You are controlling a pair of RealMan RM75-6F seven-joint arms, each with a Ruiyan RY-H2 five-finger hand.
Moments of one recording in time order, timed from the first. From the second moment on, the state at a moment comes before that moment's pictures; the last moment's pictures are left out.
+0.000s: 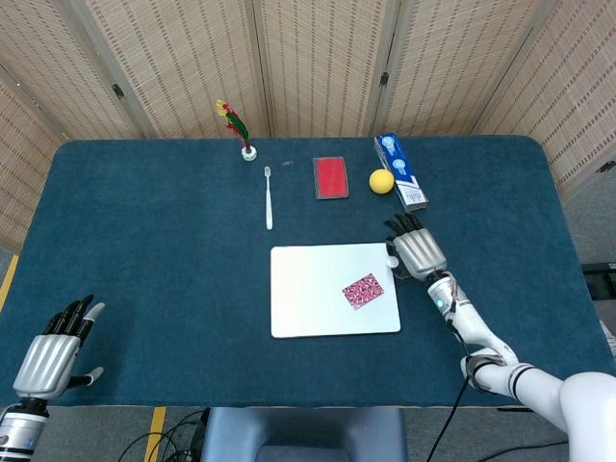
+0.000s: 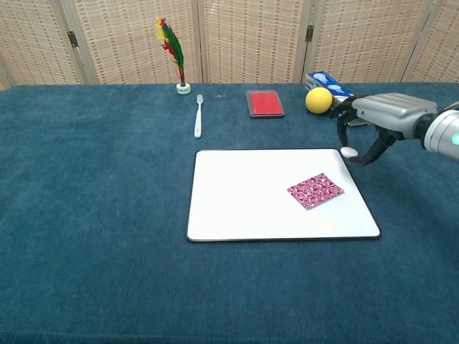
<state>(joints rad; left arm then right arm) -0.14 -1.15 0.03 -1.62 1.50 1.36 0.20 0.72 -1.62 0.15 -1.01 -1.35 0.87 -0.06</state>
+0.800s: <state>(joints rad) -0.13 -1.13 0.02 -1.62 1.51 1.38 0.14 0.73 -1.59 0.12 -1.22 -1.28 0.82 -0.27</state>
